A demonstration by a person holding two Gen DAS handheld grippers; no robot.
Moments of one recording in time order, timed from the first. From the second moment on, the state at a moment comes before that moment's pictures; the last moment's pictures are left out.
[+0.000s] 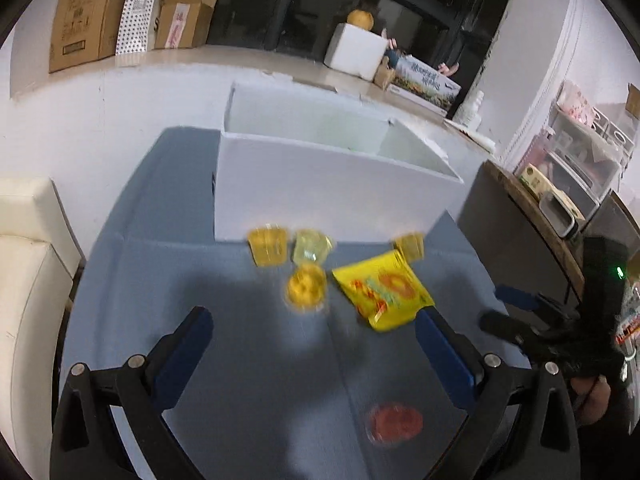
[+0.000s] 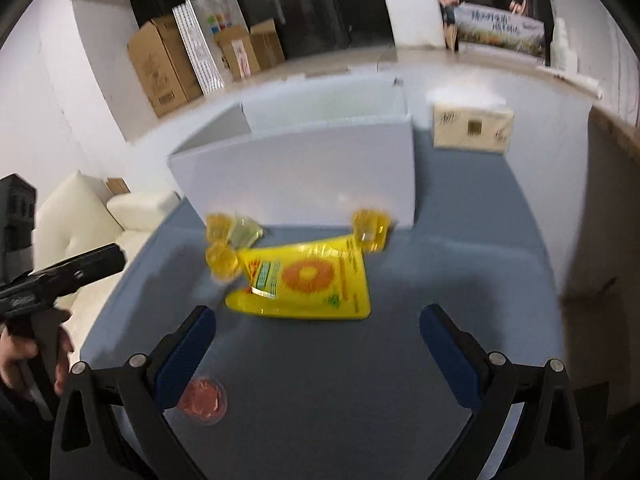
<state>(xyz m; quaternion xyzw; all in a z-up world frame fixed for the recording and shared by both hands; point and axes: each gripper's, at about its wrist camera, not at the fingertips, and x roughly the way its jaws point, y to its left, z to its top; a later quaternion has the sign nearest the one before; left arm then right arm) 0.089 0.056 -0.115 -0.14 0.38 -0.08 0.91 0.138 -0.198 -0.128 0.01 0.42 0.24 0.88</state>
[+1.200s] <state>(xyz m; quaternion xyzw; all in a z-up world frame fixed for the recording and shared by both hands) 0.193 0.086 -0.167 -0.18 0.44 0.00 0.88 0.181 -0.236 -0.133 0.12 0.39 0.22 0.88</state>
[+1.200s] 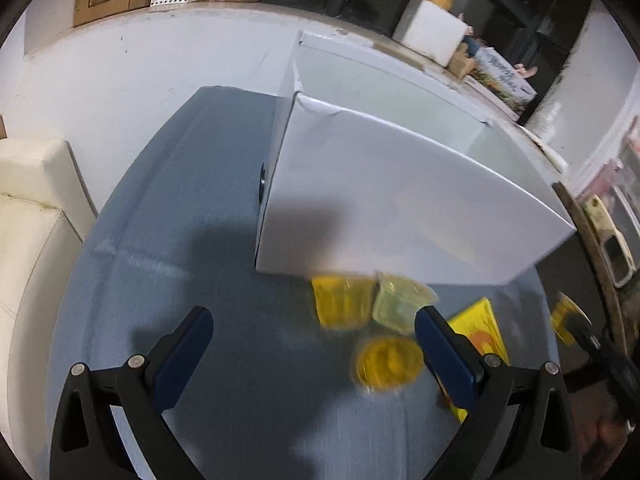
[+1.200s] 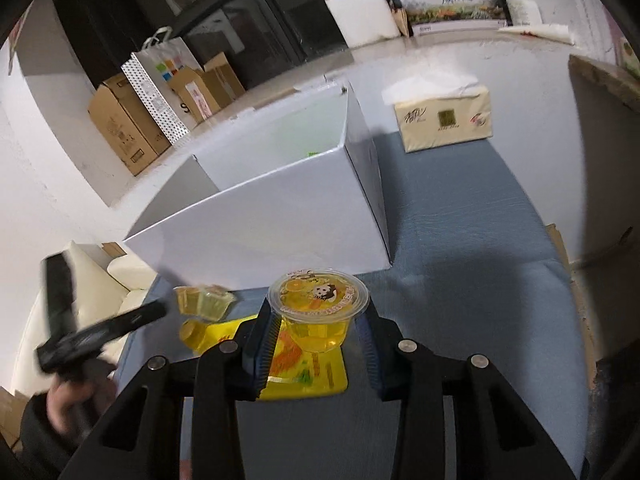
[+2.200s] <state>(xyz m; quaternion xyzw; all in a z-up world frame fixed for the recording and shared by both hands) 0.140 0.074 -0.091 -0.14 0.34 -0.07 0.93 0.155 -0.212 -0.092 0.10 0.35 0.28 0.89</state>
